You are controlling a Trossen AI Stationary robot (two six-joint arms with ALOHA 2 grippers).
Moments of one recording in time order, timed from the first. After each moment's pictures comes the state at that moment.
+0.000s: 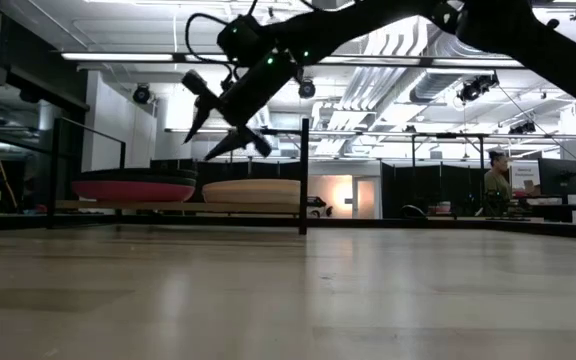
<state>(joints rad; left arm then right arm) 0.03 0.50 0.47 0.73 -0.22 -0.42 -0.27 2.36 2.15 -0.45 0.02 0.84</state>
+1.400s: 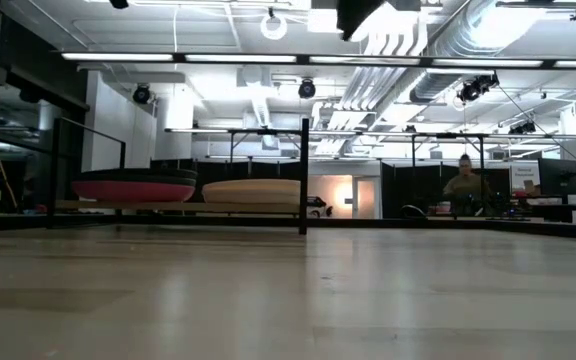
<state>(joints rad) 0.03 0.50 0.47 0.62 -0.21 -0.42 0.17 1.83 2.00 -1.39 0.37 0.41</state>
